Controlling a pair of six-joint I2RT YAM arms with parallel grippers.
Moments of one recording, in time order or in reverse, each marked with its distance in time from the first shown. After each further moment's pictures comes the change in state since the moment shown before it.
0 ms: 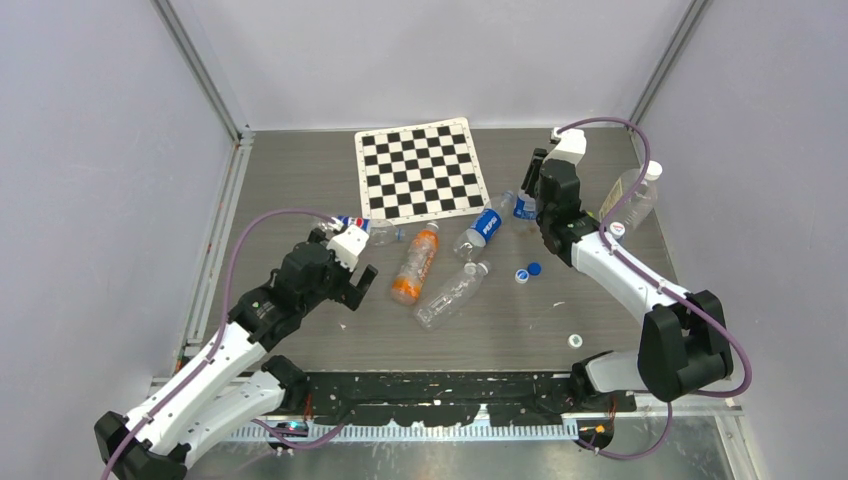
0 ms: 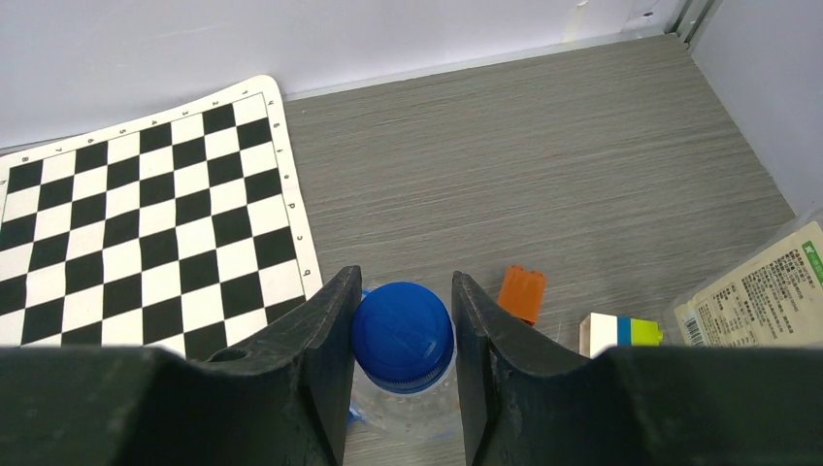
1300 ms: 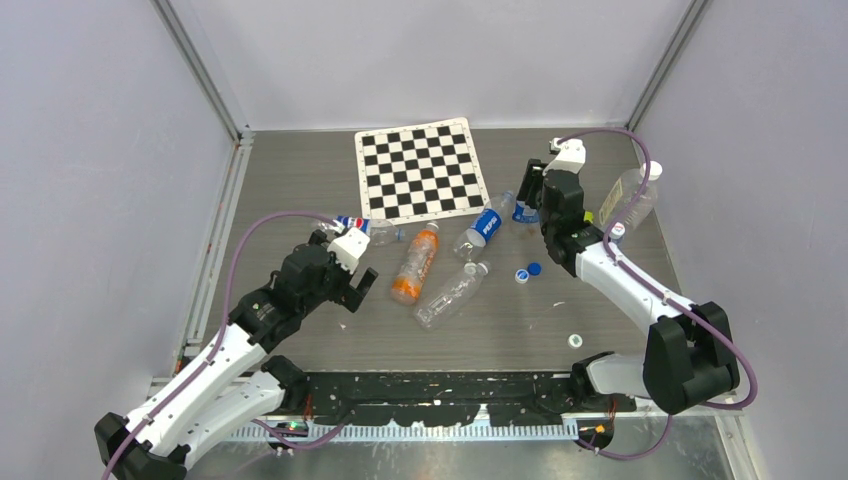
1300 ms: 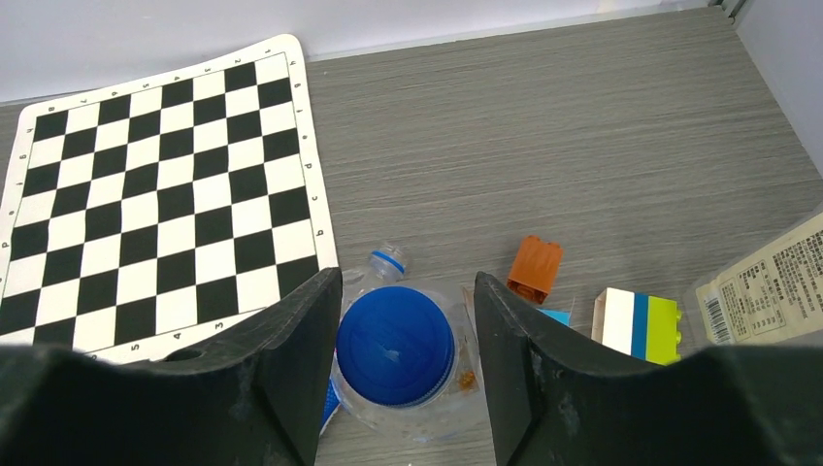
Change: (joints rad) left arm 0.000 -0.011 -0.017 0.008 0.010 0.022; right arm 0.000 -0.060 -0.076 -0.008 -0.082 0.003
